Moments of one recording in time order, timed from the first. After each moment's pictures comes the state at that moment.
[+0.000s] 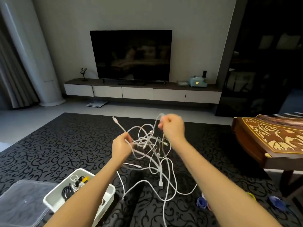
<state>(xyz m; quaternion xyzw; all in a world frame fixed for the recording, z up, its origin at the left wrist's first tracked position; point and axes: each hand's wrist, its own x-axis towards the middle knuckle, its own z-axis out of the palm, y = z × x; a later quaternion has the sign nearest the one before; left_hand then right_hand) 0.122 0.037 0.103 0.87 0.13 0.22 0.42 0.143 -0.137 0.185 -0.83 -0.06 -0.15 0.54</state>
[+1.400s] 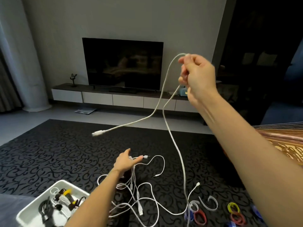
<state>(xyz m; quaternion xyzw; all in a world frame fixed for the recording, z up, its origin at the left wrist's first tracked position) 0.180 0.009 0.046 0.90 0.13 0.00 0.41 0.109 -0.195 0.362 -0.61 -0.17 -0.22 0.74</state>
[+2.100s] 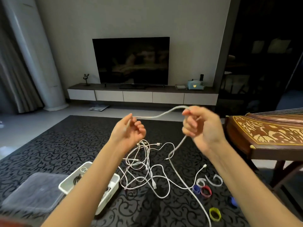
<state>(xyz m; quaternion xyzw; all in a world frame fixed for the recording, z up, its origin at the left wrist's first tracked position) 0.023 -0.014 0.227 0.32 0.09 -0.05 0.94 0.014 -0.222 0.254 -0.49 -0.18 0.02 0.85</state>
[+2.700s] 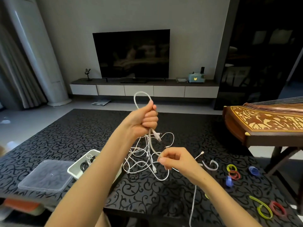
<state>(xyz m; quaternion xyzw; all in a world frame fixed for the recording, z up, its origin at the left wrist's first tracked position) -0.001 -0.049 0.244 0.41 0.00 -0.17 0.90 -0.042 -0.218 0.146 -0.70 -0.29 0.13 0.64</state>
